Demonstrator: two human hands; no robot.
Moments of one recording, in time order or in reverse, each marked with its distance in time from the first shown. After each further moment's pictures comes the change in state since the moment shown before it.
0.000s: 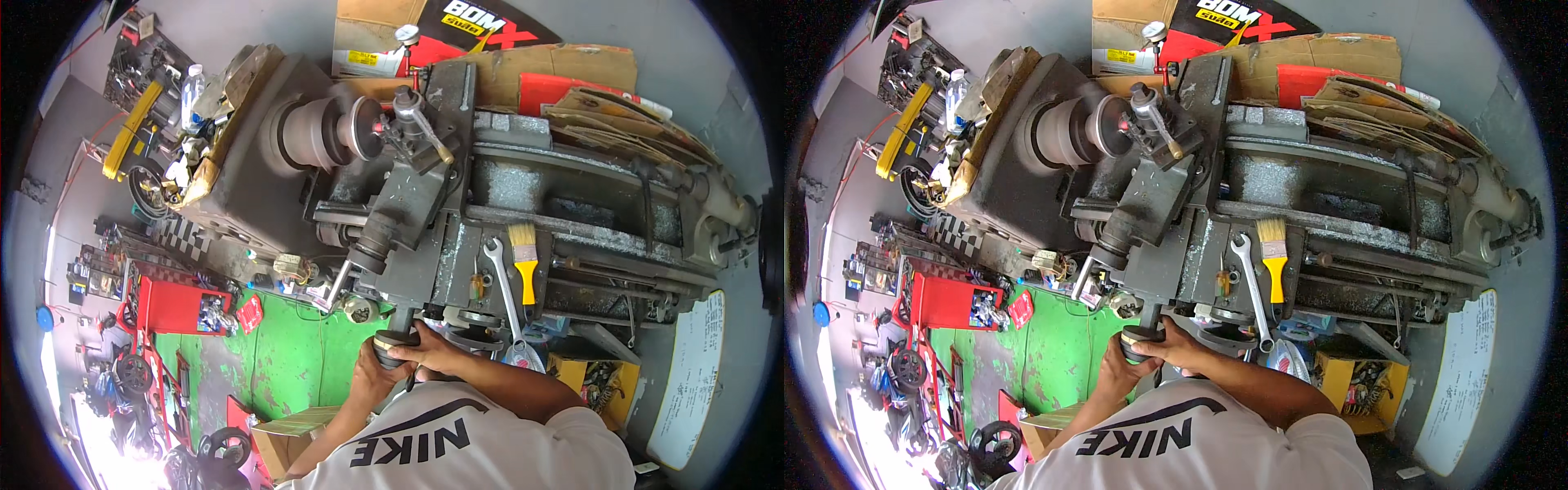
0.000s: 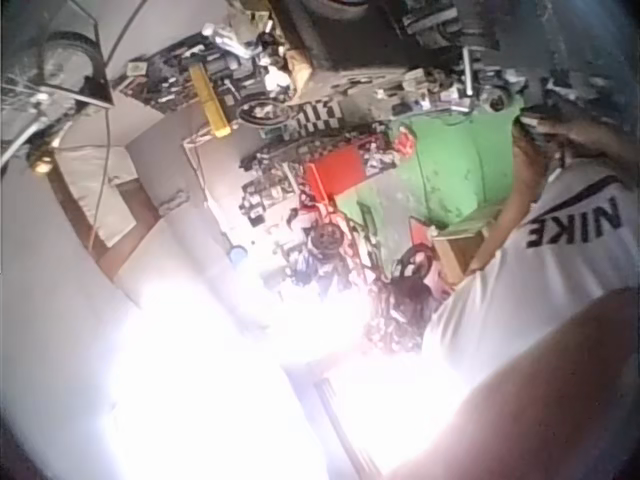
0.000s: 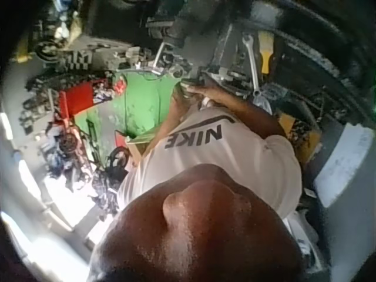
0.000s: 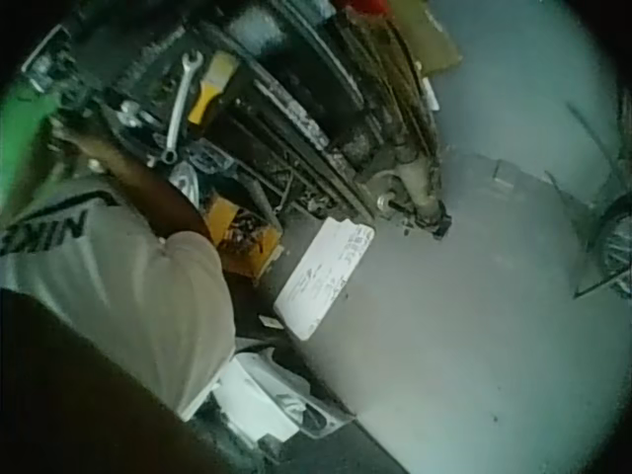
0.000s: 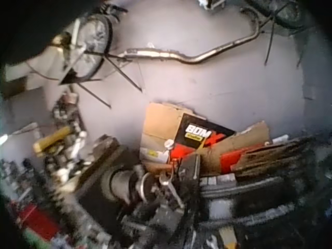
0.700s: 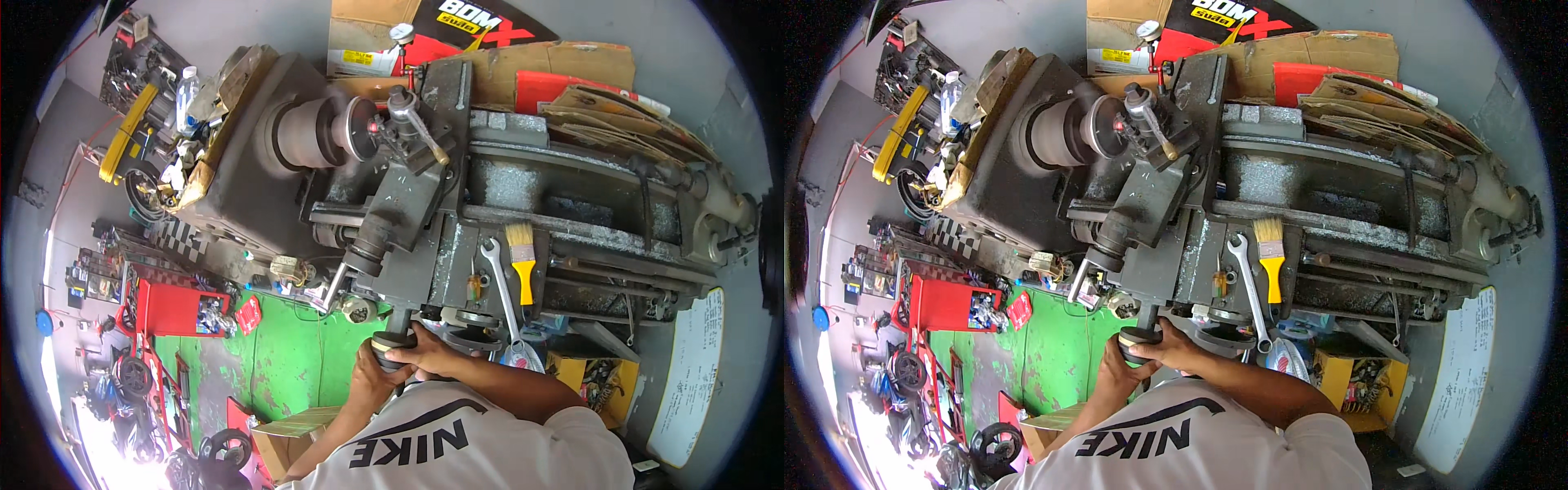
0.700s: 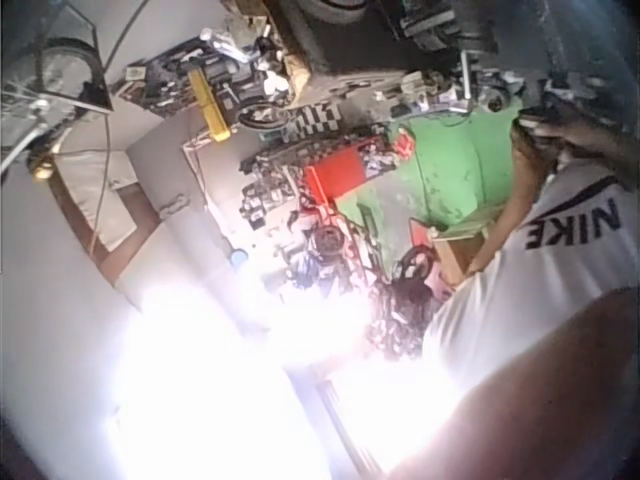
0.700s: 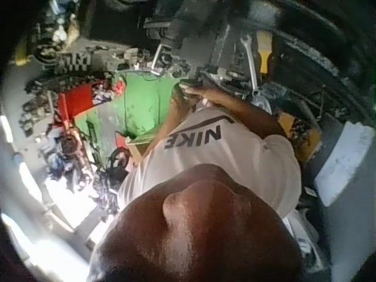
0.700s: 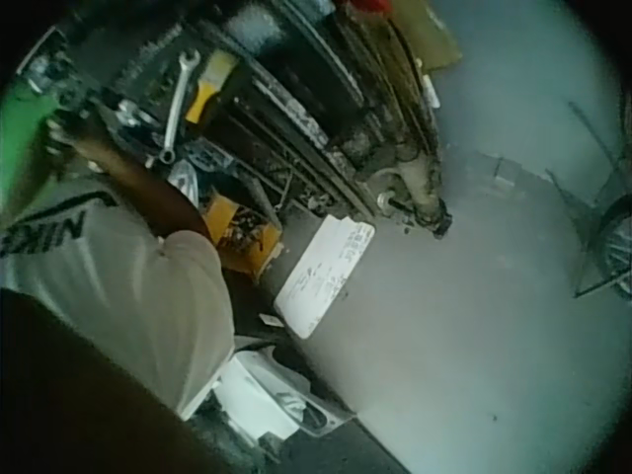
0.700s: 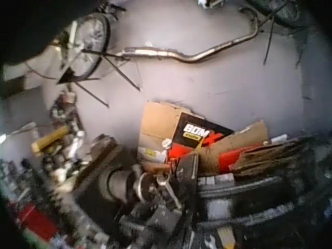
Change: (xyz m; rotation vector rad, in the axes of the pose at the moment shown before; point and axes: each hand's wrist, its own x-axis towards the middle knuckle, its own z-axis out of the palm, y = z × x) left_hand -0.002 -0.009 0.010 0.024 0.102 0.149; right_hand -0.012 -0.031 0.005 0.024 -0.003 0.067
